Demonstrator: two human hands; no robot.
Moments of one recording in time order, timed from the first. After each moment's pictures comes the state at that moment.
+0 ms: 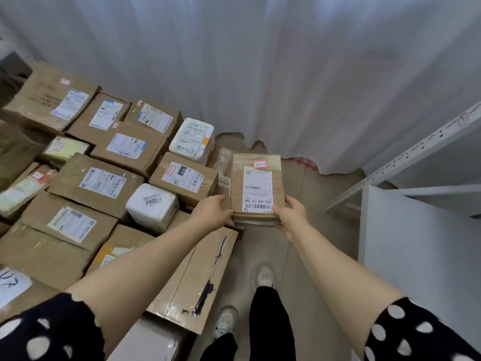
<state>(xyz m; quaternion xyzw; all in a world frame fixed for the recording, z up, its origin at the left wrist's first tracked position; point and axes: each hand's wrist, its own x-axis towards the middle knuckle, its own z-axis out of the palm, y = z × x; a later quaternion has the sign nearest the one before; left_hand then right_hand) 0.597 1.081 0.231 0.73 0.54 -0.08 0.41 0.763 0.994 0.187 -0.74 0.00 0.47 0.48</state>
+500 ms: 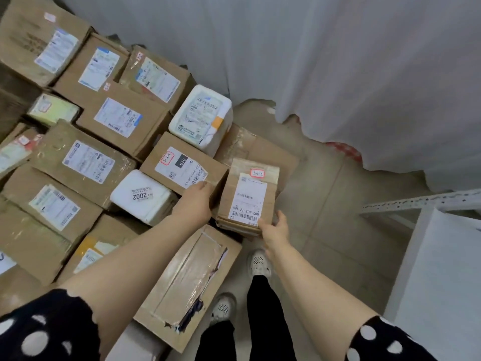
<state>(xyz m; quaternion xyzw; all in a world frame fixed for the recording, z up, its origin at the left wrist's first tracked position) 0.613 1.186 0.098 0.76 0.56 -0.17 0.28 0.763 1.074 0.037 -0.74 0.04 0.54 0.40</state>
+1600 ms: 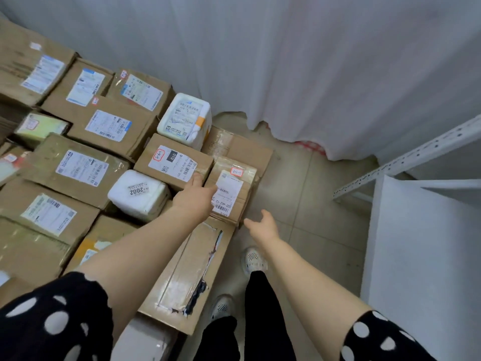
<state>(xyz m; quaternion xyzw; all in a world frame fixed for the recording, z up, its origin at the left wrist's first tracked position) 0.605 1.129 0.148 0.83 0.47 -0.24 0.19 0.727 1.006 0.127 -0.81 -0.12 0.52 0.25</state>
